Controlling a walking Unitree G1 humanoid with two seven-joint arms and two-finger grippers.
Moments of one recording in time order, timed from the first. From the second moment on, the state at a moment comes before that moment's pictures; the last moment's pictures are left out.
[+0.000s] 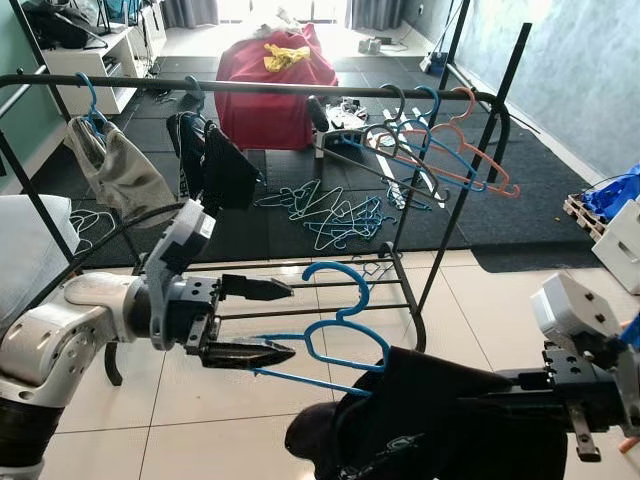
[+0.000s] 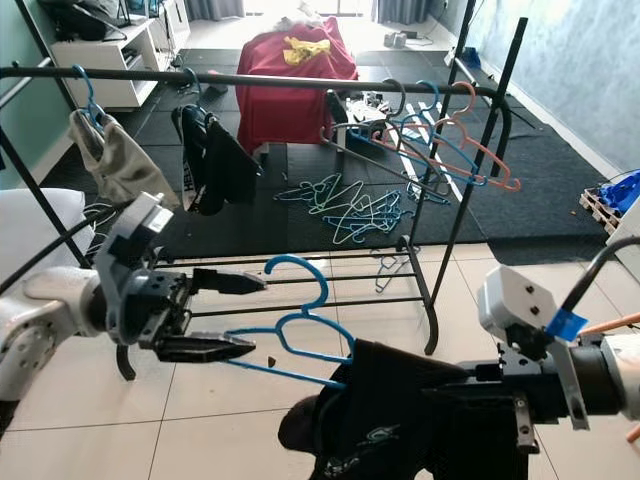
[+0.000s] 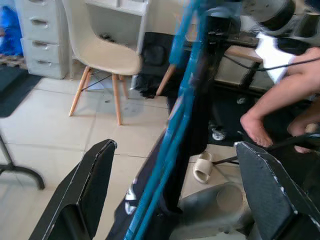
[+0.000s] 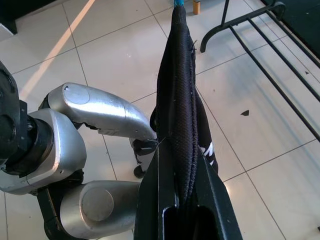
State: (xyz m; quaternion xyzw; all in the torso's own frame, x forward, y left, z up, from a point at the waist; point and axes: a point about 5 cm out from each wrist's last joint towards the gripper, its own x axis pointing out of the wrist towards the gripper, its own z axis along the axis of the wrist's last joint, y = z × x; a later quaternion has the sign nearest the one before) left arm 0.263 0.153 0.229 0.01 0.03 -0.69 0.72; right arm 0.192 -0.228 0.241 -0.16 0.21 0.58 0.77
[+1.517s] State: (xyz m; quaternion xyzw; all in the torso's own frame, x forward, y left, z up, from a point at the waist) left arm 0.255 0.114 0.218 -0.04 0.02 -0.71 0.70; right arm 0.211 -0.223 0.255 -0.17 0.16 0.58 0.78
